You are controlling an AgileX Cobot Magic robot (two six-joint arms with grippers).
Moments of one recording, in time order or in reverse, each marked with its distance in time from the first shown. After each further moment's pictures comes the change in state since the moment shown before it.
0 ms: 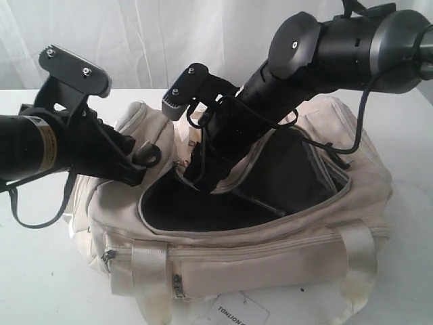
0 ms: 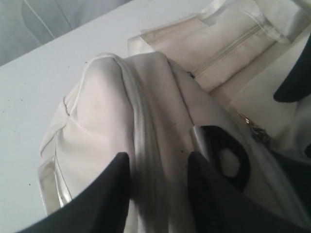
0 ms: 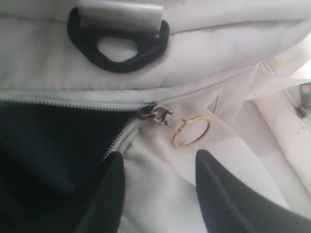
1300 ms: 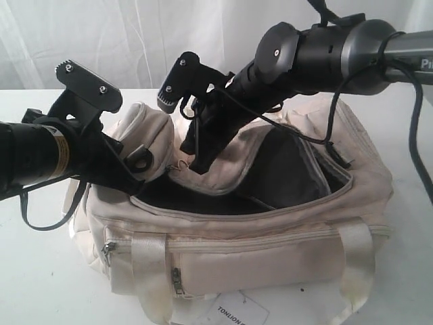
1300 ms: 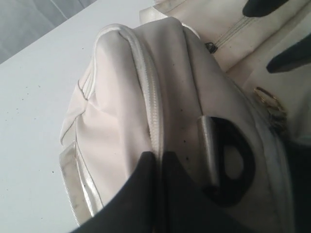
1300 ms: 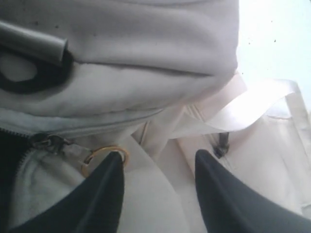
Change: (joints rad) left arm 0.000 0.078 -0.012 0.070 0.076 0.000; right arm 0.000 0.082 -0.069 -0.035 -0.209 -0.115
